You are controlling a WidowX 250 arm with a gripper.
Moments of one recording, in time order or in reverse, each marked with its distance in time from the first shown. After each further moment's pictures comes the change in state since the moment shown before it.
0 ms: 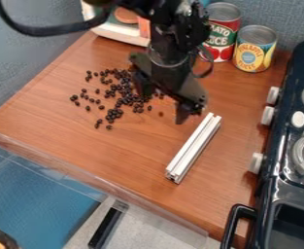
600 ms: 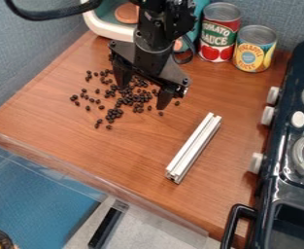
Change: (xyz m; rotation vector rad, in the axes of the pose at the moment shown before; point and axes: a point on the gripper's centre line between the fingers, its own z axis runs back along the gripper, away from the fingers) arm 0.001 0.040 -0.005 0.141 0.060 0.173
